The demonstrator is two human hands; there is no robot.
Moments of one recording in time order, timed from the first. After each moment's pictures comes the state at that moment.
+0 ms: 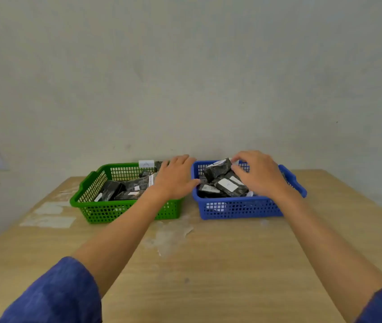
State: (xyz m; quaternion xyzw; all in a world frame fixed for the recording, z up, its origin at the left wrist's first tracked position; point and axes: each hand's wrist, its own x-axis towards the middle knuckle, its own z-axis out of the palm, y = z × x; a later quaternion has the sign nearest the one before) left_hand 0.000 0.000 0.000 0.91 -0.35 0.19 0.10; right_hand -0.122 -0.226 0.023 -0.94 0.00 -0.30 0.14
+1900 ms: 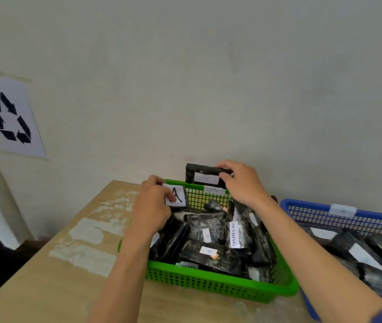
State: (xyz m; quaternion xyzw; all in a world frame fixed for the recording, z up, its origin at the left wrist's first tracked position) left_hand 0.172 0.200 -0.038 0.93 -0.10 0.16 0.30; right_hand 0.176 -0.036 0.017 -0.93 -0.05 -0.16 0.32
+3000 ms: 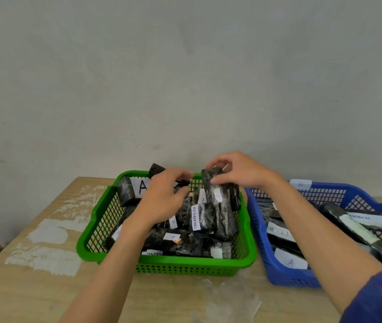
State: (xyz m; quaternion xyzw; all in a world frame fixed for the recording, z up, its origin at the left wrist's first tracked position) left_hand 0.140 0.118 -0.008 0.87 -0.29 0.08 0.39; right_hand 0.143 -0.126 0.035 -0.94 -0.07 0.00 0.34
